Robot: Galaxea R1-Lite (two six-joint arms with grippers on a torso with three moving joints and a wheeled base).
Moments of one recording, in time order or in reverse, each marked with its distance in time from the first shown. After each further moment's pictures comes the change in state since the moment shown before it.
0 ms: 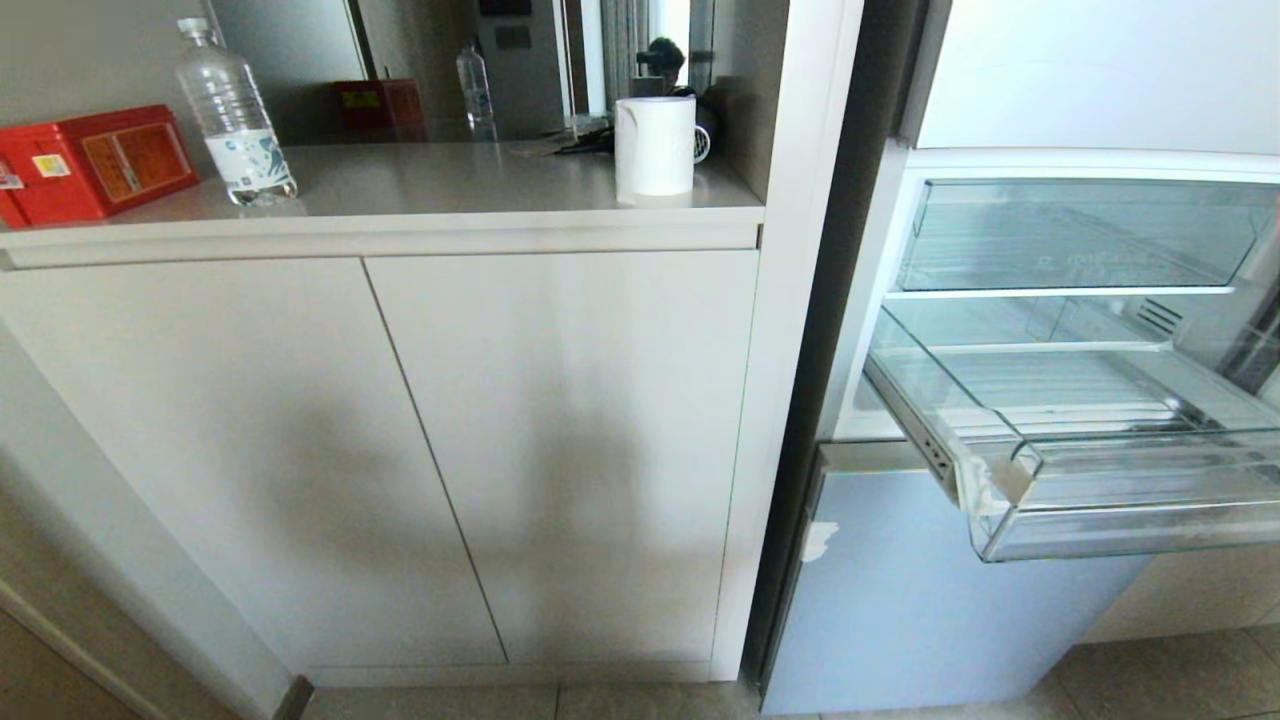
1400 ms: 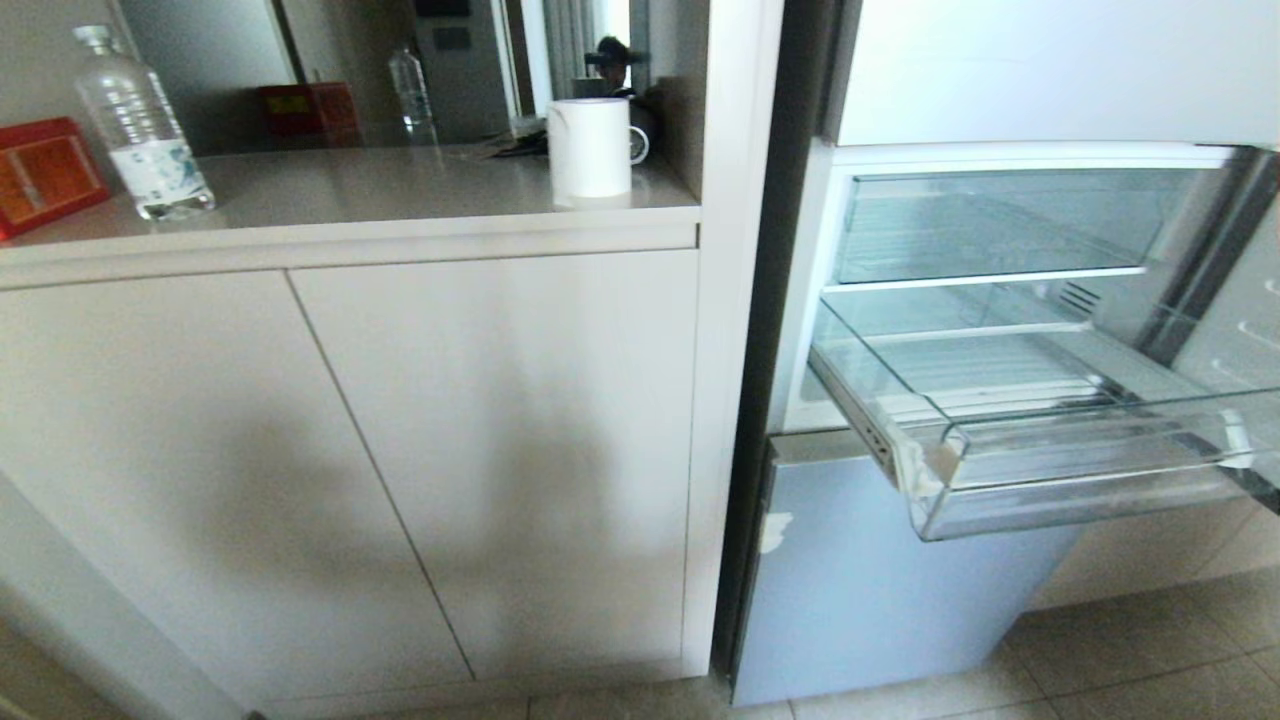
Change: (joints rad) left arm 0.001 0.000 0.000 0.000 0.001 -0.012; right arm 0.001 -0.011 0.268 -0.422 -0.109 -0.124
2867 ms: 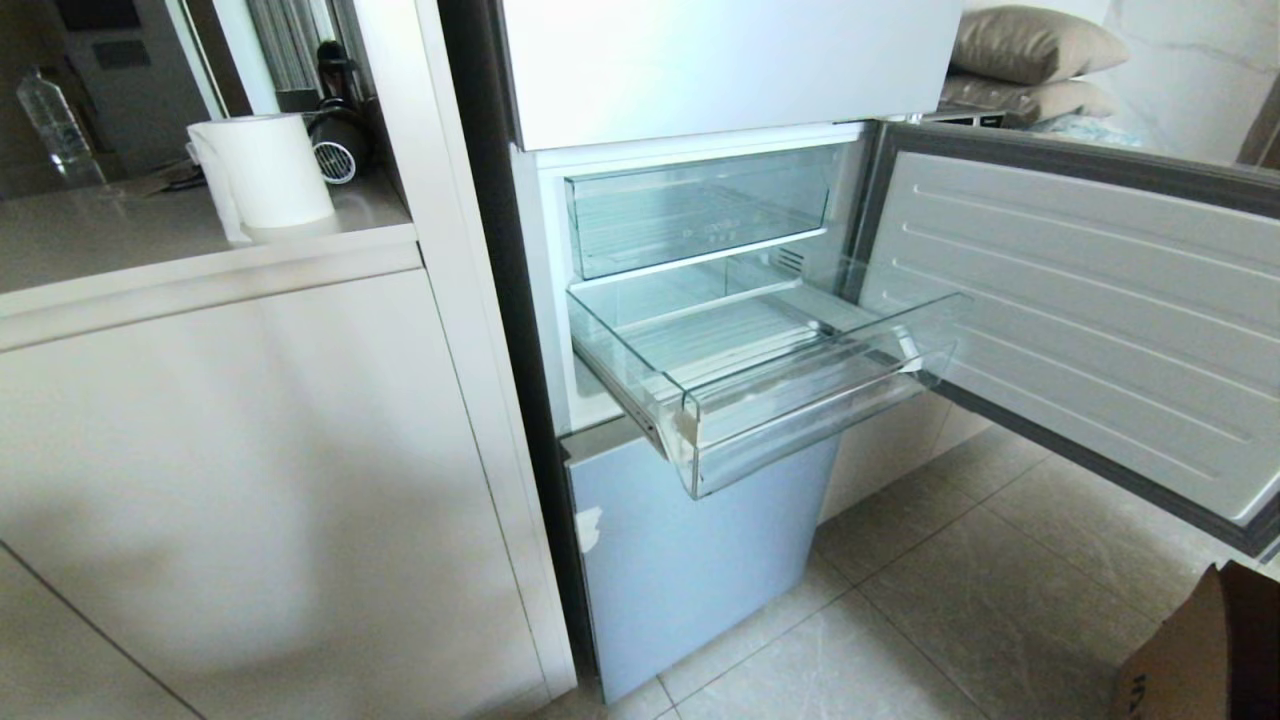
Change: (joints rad) left arm -0.001 0.000 0.000 0.000 0.000 0.000; right arm -0.076 0.321 -0.314 0.060 -0.144 0.216
